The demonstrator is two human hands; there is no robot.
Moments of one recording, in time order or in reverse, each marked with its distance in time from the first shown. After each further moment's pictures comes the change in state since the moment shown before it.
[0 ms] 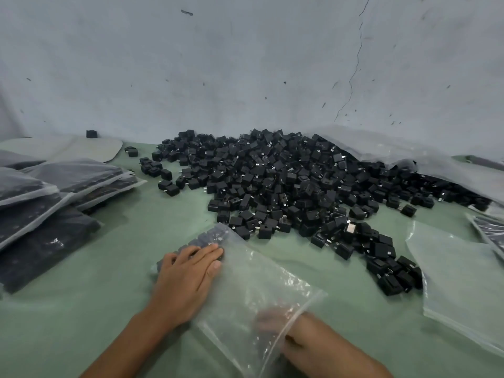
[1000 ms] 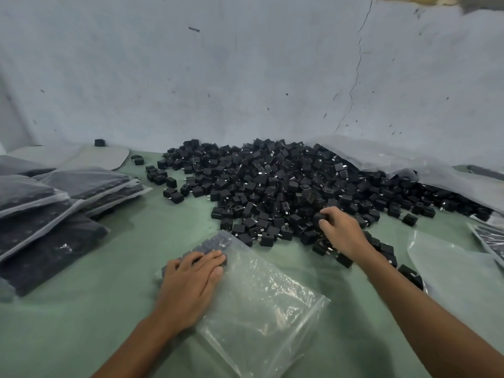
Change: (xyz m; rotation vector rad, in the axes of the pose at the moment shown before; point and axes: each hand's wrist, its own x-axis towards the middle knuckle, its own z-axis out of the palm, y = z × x) left_hand -0.001 0.004 -0.001 -0.029 0.030 -0.025; right_hand 0.093 0.105 -0.136 -0.091 0.630 0.419
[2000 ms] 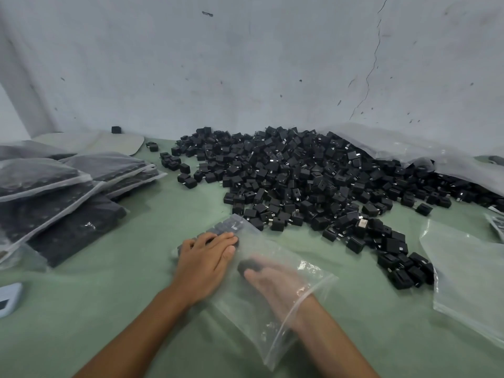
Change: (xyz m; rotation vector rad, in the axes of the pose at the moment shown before) left_hand 0.003 -0.003 0.002 0.010 -0.014 -0.004; right_hand -0.154 -0.108 0.101 1.268 -0.481 0.504
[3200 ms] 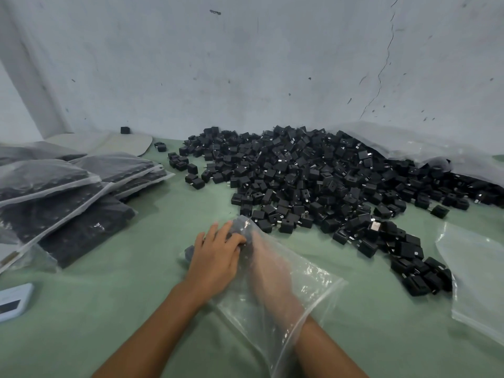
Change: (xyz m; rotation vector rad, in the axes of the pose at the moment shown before) left_hand 0.014 0.004 0.002 0.037 -0.030 0.002; right_hand 0.077 0.031 0.032 -1.452 0.452 -0.452
